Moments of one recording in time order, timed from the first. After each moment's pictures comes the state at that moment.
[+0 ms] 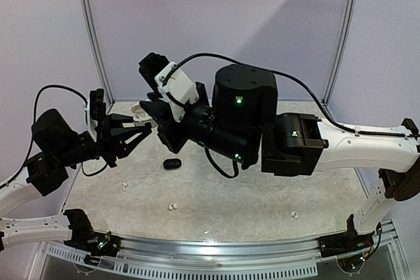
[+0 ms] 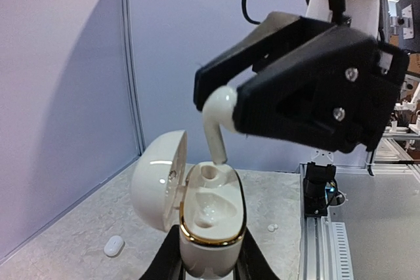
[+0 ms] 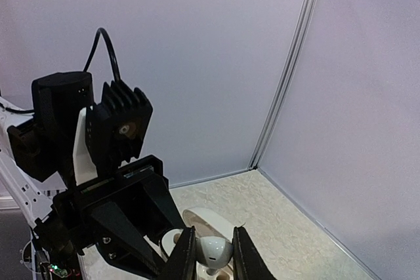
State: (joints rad) left arm -0.81 0.66 0.65 0.18 0.41 -0.03; right arm 1.45 1.72 1.73 0.02 0.44 -0.20
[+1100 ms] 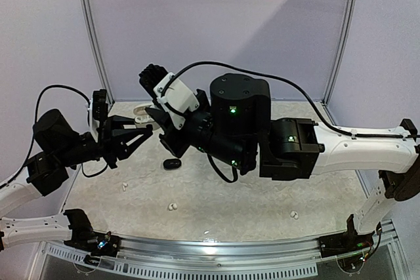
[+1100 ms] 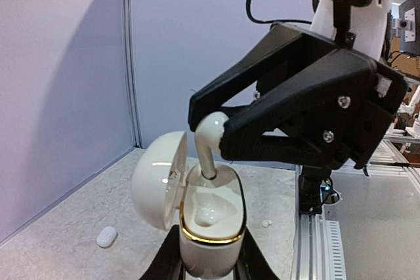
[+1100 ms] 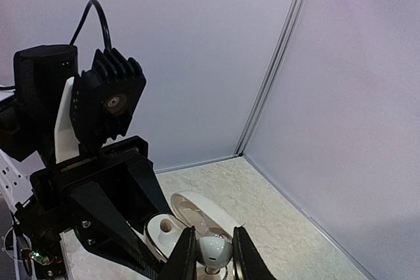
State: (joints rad) left arm -0.81 0.66 0.65 0.16 0.42 -0.06; right arm 1.44 1.72 1.69 0.00 0.50 -0.23
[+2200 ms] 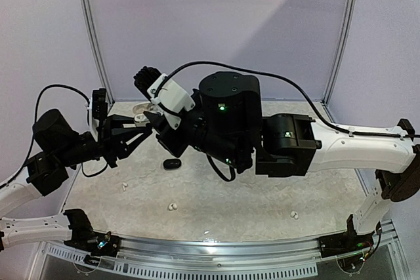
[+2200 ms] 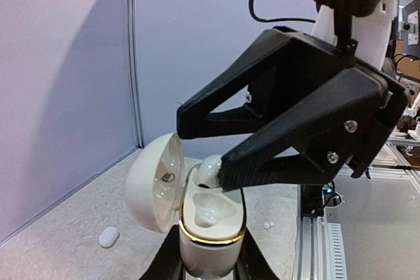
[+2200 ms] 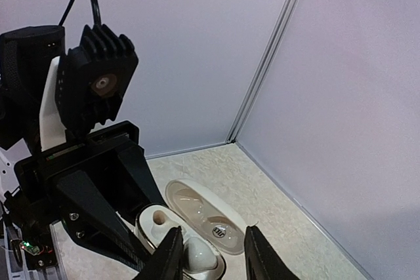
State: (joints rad) left arm -0.81 0.66 0.65 0.16 0.41 -0.06; right arm 1.44 1.76 1.76 -0.10 0.53 -0.24
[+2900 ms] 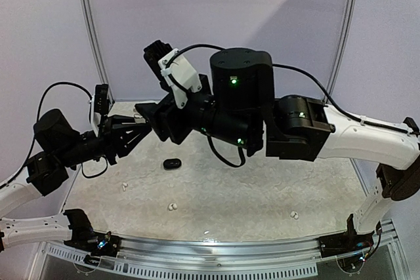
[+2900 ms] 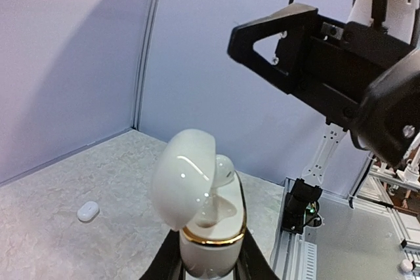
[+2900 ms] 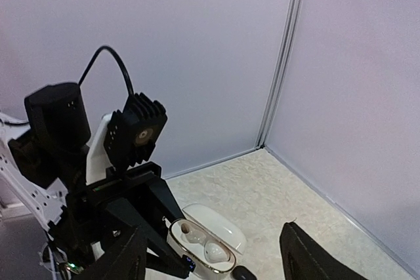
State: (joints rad) left arm -0.80 0.66 0.65 0.13 0.35 -0.26; right arm 1.42 1.75 1.86 -0.19 0.43 -0.07
